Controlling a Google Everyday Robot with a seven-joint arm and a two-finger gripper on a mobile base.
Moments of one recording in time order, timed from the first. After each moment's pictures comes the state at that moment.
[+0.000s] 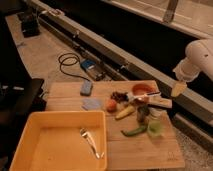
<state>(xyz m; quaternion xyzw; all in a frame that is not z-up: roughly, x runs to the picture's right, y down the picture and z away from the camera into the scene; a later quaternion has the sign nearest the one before) 0.369 -0.025 0.721 -0.19 0.04 0.14 0.97</state>
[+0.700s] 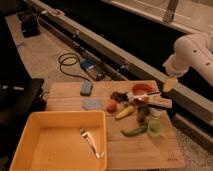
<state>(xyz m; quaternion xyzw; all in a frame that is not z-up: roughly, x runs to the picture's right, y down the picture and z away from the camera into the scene) 0.293 -0.056 0.714 -0.16 0.02 0.05 0.99</state>
